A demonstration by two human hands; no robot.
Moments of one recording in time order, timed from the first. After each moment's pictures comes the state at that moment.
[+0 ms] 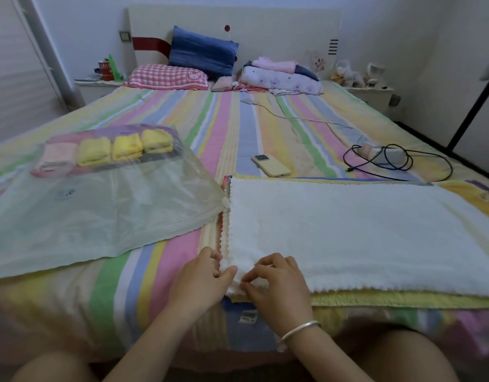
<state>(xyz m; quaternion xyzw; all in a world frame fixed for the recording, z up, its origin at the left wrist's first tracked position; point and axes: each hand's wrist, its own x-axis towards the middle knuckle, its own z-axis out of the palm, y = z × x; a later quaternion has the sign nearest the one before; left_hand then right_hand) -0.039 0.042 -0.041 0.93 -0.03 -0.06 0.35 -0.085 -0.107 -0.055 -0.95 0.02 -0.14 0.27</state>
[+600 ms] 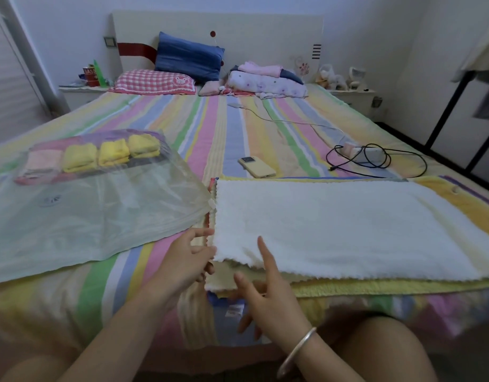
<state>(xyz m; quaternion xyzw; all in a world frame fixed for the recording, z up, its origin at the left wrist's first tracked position) -0.034 0.038 -0.010 0.80 0.00 -0.11 0.59 -0.119 -0.108 -0.039 -0.81 0.06 -0.01 0.59</state>
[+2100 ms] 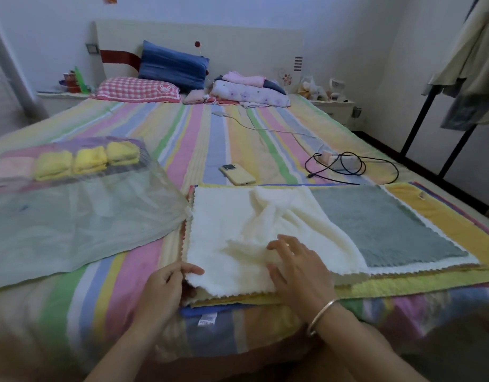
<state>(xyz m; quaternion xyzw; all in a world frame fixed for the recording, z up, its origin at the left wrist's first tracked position) -0.048 0.028 -0.060 0.78 0.00 -0.03 0.62 -0.099 -0.212 -0.043 -0.97 -0.01 -0.22 0.09</state>
